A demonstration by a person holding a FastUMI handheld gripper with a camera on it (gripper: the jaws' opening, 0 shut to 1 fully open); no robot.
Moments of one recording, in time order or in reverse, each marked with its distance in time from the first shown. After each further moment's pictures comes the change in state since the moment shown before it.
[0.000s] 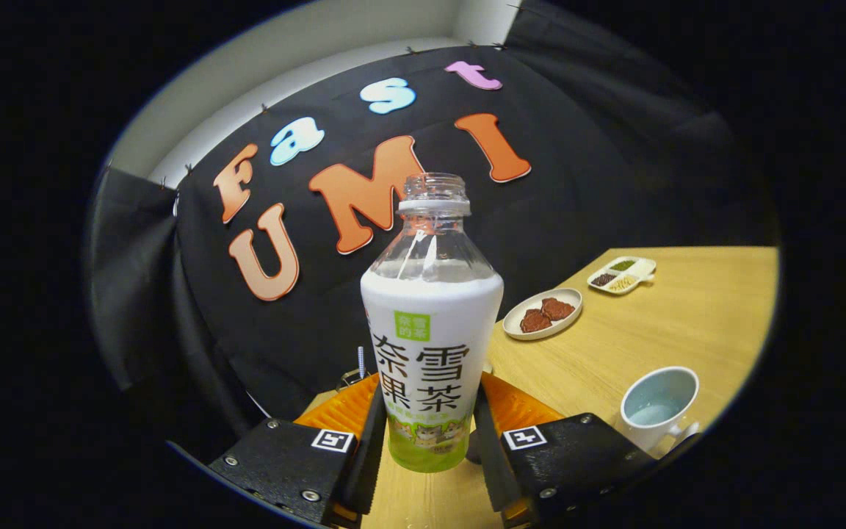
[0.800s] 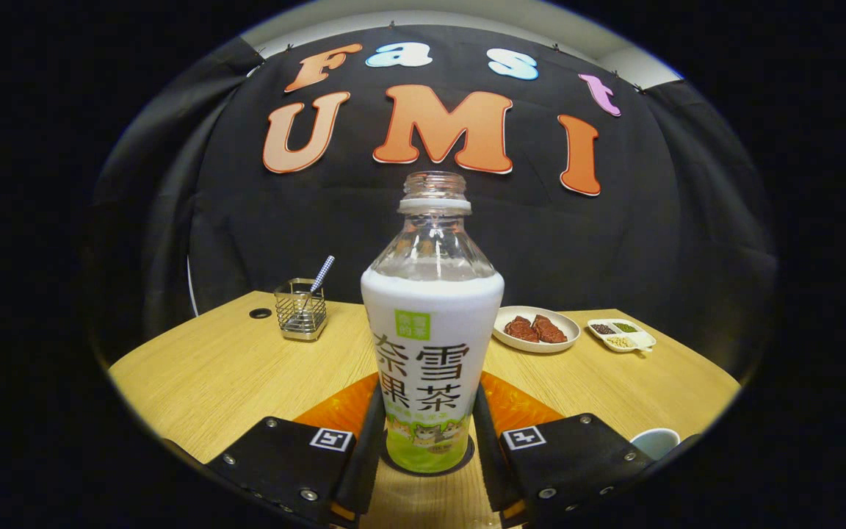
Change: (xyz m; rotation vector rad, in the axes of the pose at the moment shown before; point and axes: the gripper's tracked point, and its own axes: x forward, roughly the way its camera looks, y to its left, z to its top) arm 0.065 -0.027 -0.079 -0.500 0.146 -0.023
